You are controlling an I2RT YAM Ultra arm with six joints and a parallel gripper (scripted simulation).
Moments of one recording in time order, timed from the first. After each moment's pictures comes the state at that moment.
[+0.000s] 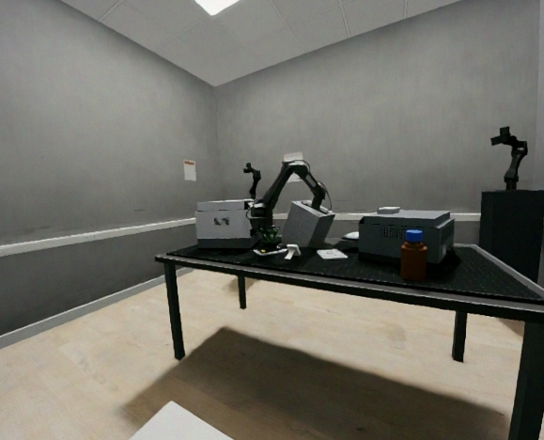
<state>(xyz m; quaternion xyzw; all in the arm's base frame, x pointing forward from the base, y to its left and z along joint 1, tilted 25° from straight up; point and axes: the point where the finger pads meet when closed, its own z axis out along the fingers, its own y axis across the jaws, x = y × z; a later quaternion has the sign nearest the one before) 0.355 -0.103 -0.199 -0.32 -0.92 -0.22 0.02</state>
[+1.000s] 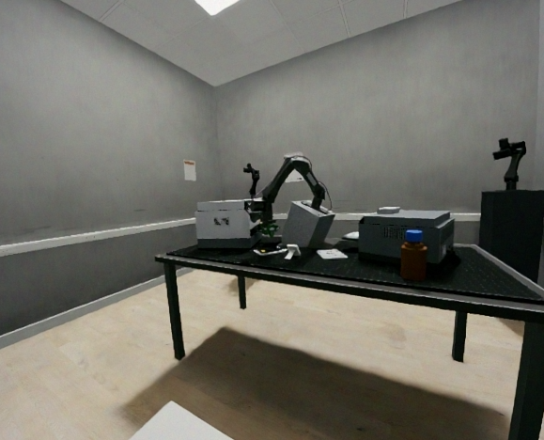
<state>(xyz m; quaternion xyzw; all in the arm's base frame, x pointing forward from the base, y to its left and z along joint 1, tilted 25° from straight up) 0.350 -0.117 -0.169 -0.32 -0.92 -0.22 0.02</state>
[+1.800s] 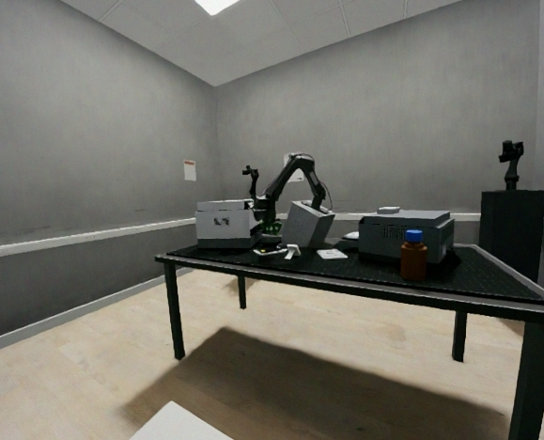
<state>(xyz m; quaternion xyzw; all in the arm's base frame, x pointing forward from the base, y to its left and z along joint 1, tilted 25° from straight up) 0.359 -0.096 -0.146 -0.24 -0.95 -0.21 0.01</state>
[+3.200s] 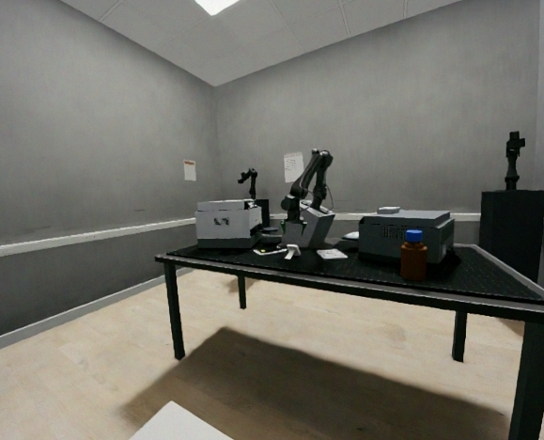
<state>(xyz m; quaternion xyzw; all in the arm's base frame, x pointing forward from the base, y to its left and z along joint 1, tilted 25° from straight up) 0.369 0.034 -0.079 0.16 -0.97 -0.15 -0.05</state>
